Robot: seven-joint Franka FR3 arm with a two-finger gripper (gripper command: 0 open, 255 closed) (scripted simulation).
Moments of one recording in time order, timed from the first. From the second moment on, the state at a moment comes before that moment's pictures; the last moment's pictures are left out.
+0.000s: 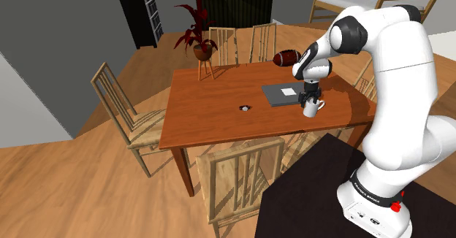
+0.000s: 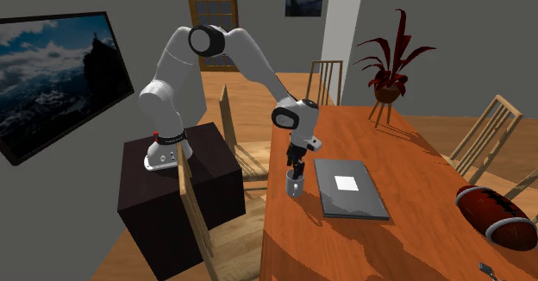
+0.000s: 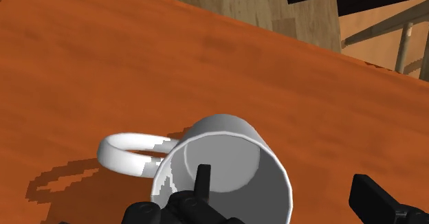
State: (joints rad) arm -0.38 0.63 -0.31 -1.92 0.14 2.38 -0.47
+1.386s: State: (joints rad) arm -0.37 0.59 -0.32 -1.92 0.13 2.34 -0.47
